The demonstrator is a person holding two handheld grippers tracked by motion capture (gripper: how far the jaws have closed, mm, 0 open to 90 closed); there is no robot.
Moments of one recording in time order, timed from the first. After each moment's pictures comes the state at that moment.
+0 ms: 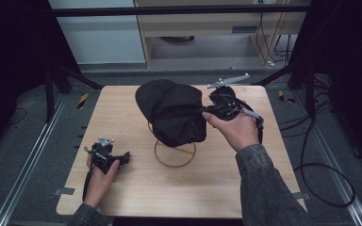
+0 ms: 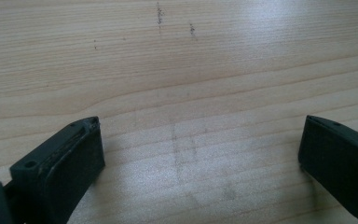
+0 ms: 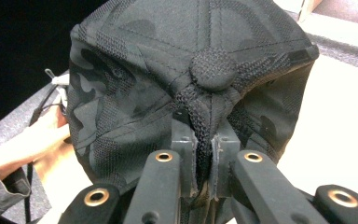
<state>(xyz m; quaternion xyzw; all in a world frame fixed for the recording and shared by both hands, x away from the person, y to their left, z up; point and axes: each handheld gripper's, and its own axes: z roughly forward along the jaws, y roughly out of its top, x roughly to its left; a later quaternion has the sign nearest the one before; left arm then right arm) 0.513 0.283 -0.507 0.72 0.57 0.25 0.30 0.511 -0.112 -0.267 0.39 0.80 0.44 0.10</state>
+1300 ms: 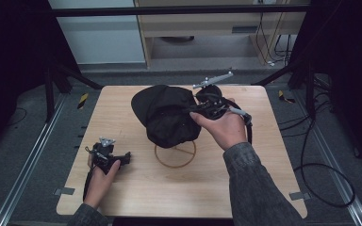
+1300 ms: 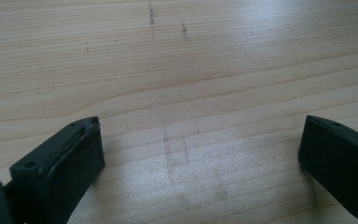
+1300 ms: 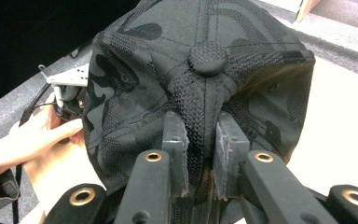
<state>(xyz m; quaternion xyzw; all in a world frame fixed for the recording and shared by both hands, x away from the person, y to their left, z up) 0.513 0.281 -0.508 0.73 0.57 0.24 0.30 0.515 -0.082 -0.265 0.38 0.82 0.42 0.11</state>
